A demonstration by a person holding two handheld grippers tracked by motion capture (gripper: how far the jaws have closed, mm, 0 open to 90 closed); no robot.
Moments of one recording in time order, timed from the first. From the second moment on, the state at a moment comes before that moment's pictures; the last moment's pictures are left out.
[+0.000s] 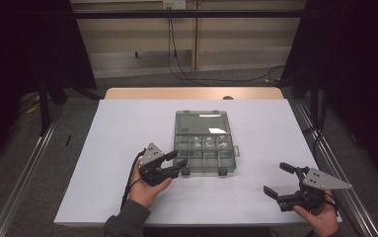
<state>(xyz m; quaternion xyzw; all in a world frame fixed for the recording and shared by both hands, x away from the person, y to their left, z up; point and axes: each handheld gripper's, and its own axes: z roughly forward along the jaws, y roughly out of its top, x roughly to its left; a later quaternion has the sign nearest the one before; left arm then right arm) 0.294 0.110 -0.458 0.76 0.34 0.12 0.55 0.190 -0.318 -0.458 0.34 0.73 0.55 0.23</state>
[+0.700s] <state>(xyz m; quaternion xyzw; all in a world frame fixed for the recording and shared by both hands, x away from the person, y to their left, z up) 0.281 0.151 -0.445 0.74 0.33 0.13 0.58 0.190 -0.320 -0.457 0.34 0.73 0.55 0.23</state>
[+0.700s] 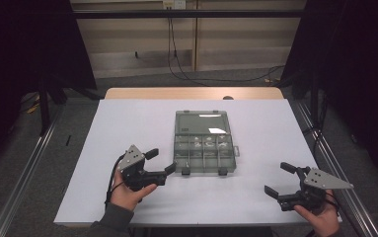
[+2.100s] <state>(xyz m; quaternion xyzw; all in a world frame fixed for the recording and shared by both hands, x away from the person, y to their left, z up) 0.255 0.234 -0.448 0.72 0.34 0.16 0.58 0.192 -0.323 -0.457 0.34 0.73 0.55 0.23</state>
